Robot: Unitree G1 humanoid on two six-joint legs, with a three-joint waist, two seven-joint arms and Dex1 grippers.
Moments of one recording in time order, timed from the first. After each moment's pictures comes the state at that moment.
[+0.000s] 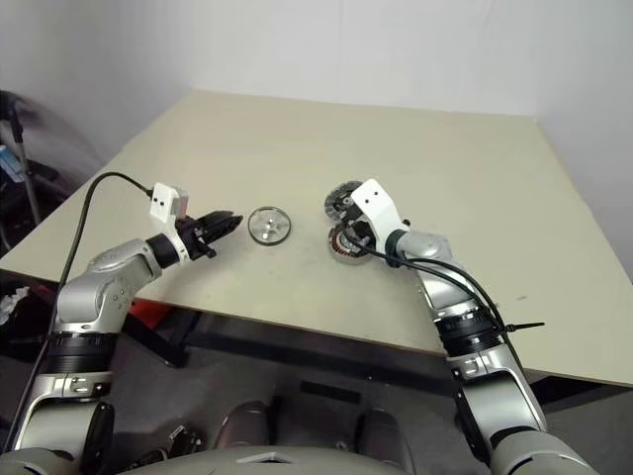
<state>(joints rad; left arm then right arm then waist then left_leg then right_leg) -0.39 0.44 0.17 0.08 -0.47 0.59 -0.67 -0.53 -0.39 0.18 0.10 0.01 0.58 0.55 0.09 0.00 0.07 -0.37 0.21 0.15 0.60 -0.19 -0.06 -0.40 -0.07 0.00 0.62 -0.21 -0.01</state>
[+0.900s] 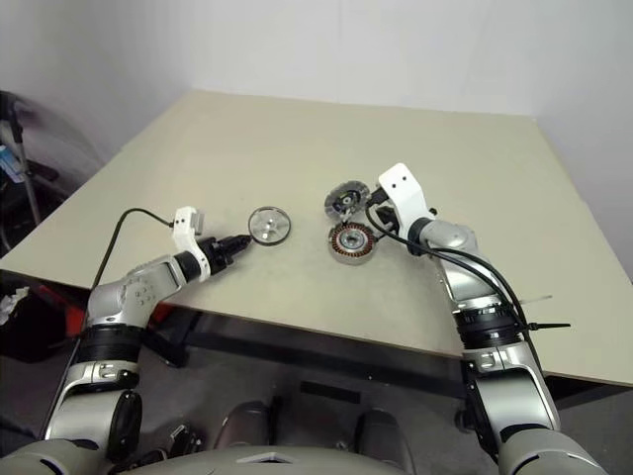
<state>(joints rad) -0.46 0.32 0.21 0.33 -0.53 0.75 -0.54 -0.54 -0.43 0.09 0.10 0.01 0.58 0.54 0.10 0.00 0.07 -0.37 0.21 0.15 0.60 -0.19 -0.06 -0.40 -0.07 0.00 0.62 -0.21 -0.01</state>
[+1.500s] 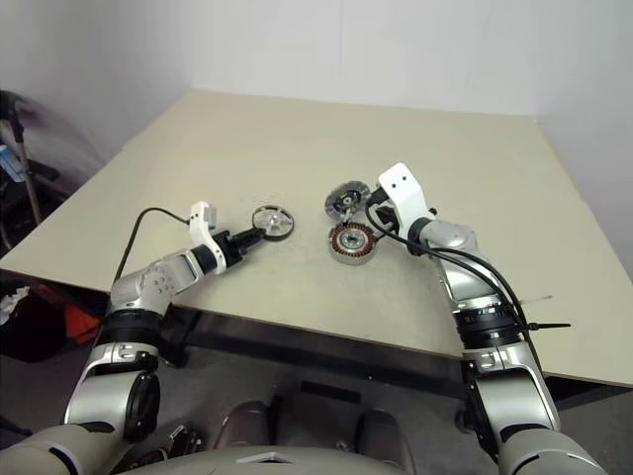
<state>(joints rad) -0.55 0.26 0.23 0.48 -0.54 0.70 -0.56 -0.54 -0.43 0.09 0.10 0.01 0.58 0.54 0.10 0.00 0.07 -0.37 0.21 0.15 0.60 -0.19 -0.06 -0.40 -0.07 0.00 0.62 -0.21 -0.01</state>
